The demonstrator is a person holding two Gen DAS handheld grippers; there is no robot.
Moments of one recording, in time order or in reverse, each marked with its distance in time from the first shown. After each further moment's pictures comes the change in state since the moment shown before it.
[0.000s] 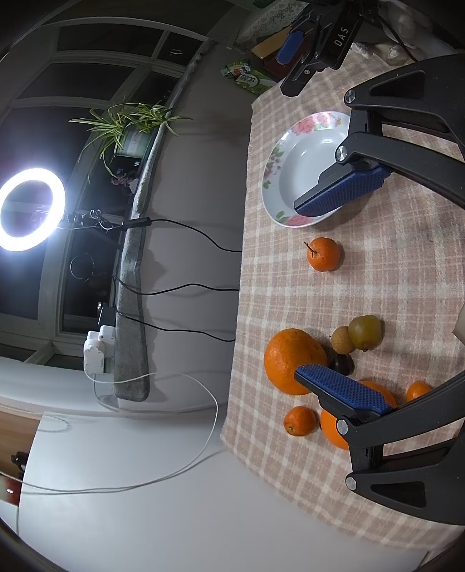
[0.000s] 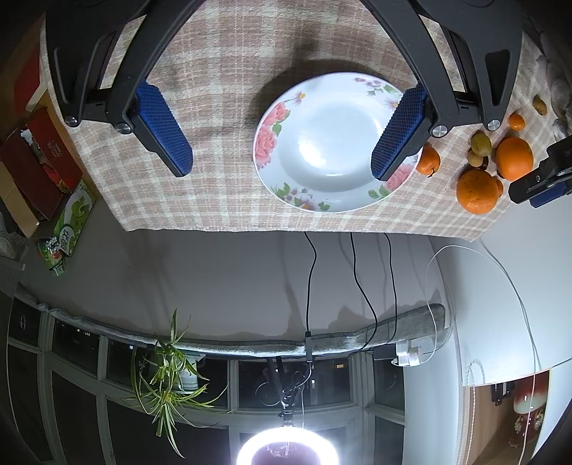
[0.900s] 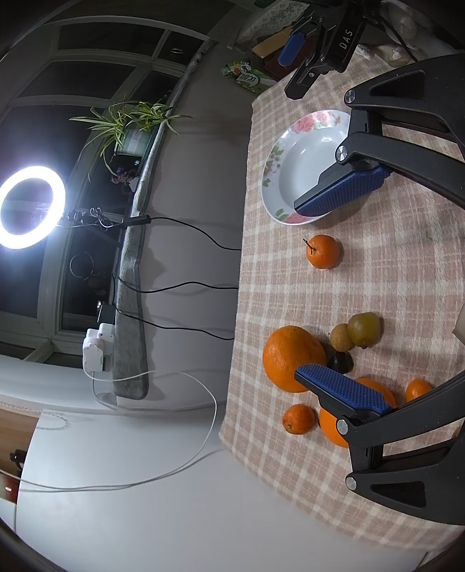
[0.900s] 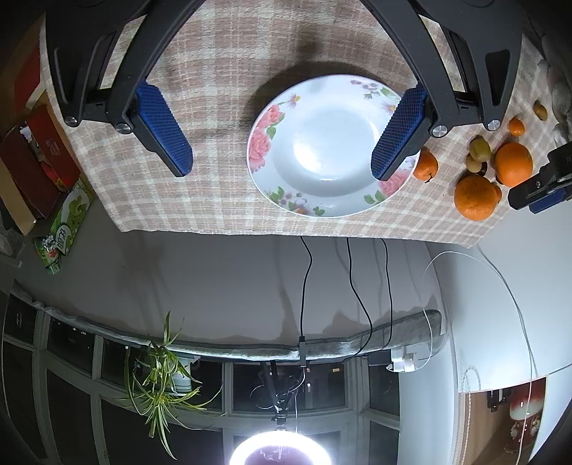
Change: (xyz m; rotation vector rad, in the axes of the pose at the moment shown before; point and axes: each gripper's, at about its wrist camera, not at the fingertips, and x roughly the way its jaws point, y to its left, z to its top) left arm 0.001 0.001 -0.002 -0.002 0.001 0.001; right arm 0.004 0.006 -0.002 -0.020 0.018 0.012
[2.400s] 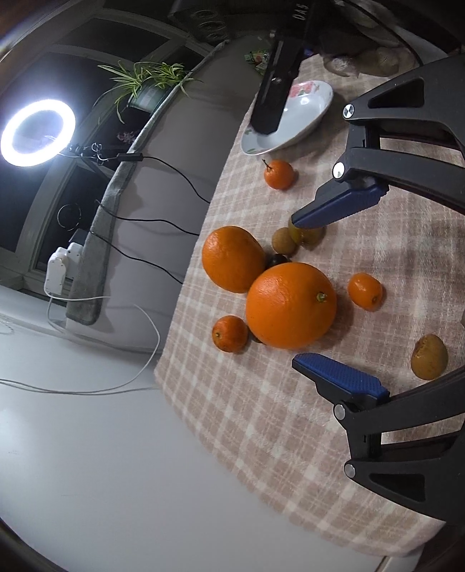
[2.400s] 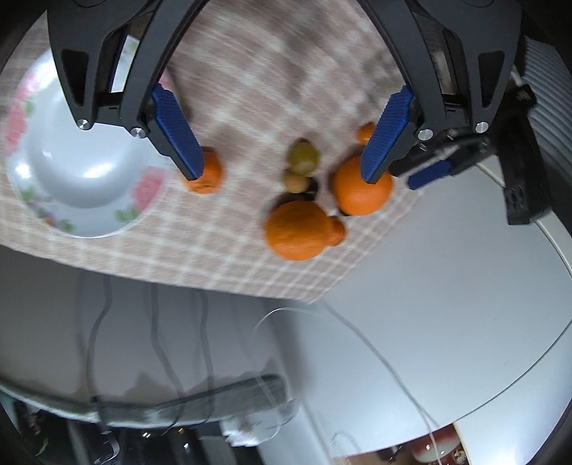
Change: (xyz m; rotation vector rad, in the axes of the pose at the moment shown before) left arm -0.009 0.103 -0.048 -0.199 0.111 0.023; right arm 0.061 0.153 0.016 -0.081 0.289 0.673
